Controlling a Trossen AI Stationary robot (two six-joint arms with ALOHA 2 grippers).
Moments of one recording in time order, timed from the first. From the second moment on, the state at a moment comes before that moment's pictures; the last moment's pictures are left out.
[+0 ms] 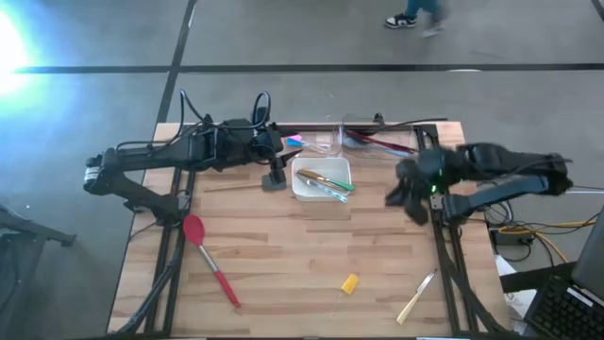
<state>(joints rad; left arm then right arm) 0.13 1.30 1.34 -0.29 -0.28 0.31 0.04 0.94 1.18 -1.00 -0.13 0.50</state>
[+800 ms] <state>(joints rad) 0.06 1.24 1.20 -1.14 -0.12 -0.10 0.51 1.44 1.21 -0.88 0.08 0.57</state>
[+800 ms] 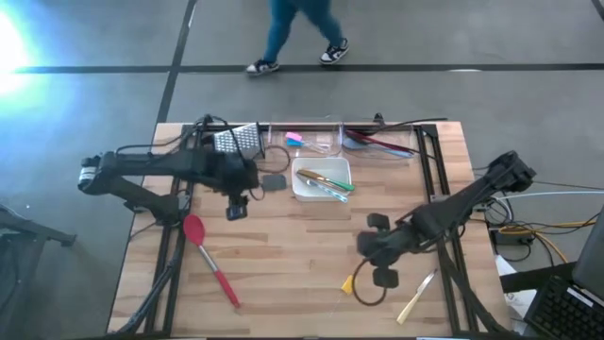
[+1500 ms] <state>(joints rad) 0.43 1.30 0.88 -0.90 -0.02 0.18 0.49 1.49 1.38 -0.87 0.13 0.49</state>
